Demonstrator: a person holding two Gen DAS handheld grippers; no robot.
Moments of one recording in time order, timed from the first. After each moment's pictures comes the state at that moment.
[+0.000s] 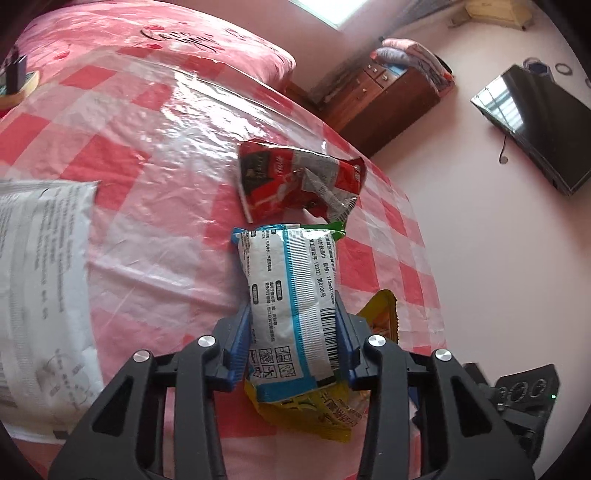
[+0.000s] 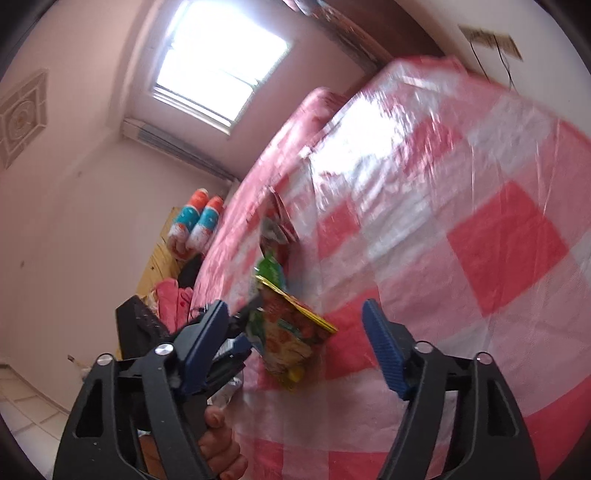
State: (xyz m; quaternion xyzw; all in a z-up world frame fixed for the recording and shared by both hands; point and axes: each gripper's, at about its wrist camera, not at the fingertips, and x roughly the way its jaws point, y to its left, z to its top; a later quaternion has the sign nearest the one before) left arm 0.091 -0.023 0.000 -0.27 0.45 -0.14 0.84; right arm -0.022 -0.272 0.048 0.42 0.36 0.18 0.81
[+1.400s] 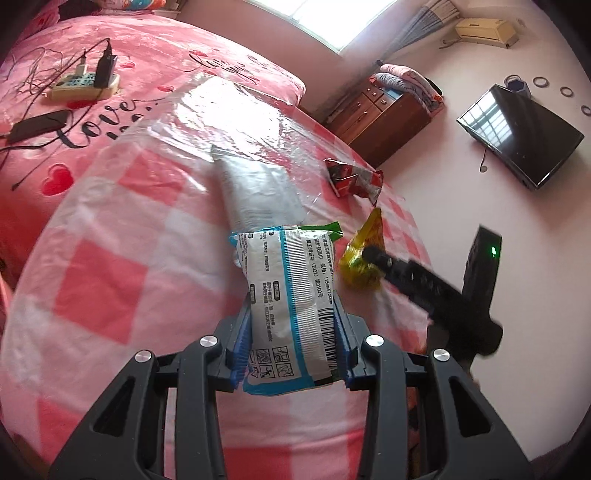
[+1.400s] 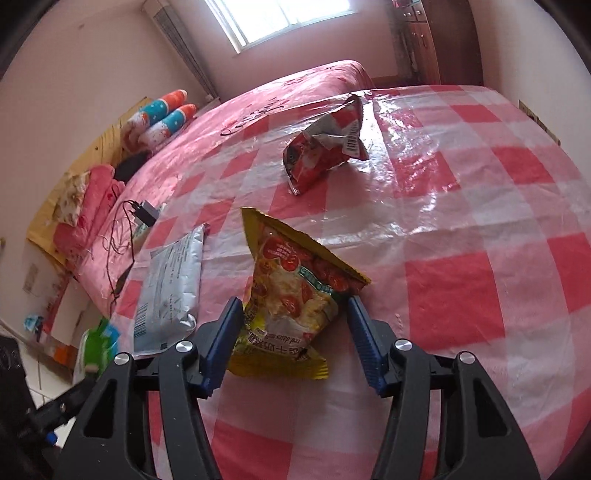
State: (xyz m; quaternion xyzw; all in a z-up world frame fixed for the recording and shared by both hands) left arm -0.078 0.129 0.021 -0.26 0.42 -0.14 0.86; right arm -0.010 -0.135 0.054 0.13 0.44 0.14 0.88
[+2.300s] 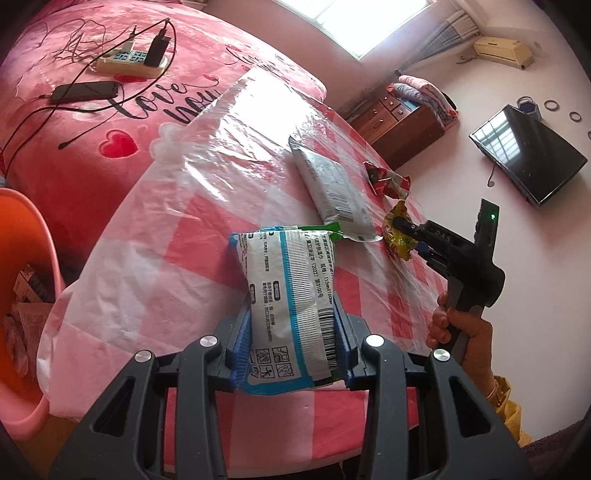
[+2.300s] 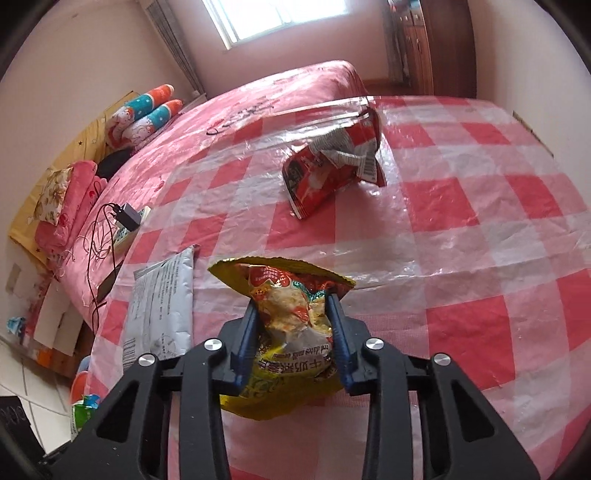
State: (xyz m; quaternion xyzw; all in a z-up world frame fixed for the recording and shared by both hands) left arm -0.122 0.192 -0.001 -0.30 0.42 -0.12 0.85; right arm 0.008 -0.112 0.065 0.09 0.43 0.11 0.89
